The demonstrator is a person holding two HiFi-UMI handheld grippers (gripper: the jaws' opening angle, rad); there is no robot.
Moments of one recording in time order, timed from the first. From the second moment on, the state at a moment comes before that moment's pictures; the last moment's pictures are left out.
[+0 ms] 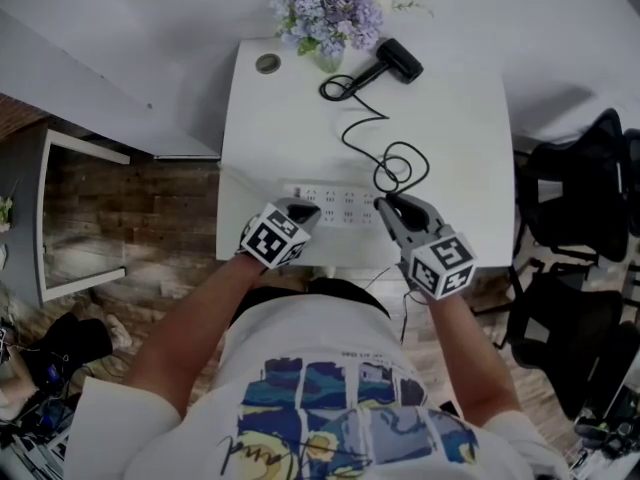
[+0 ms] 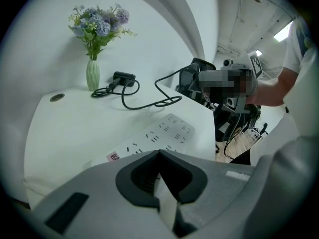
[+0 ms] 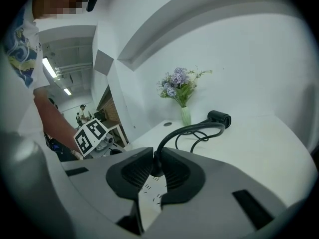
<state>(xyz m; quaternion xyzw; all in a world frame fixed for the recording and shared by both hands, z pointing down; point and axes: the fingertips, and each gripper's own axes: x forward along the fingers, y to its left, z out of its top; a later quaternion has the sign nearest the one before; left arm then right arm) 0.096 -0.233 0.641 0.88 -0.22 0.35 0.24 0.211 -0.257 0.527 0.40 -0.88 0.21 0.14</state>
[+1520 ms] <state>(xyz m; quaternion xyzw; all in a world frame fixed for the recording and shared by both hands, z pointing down) 0.097 -0.231 0.639 0.88 -0.22 0.35 0.24 0.217 -0.257 0.501 0.41 -0.88 0.21 0.11</state>
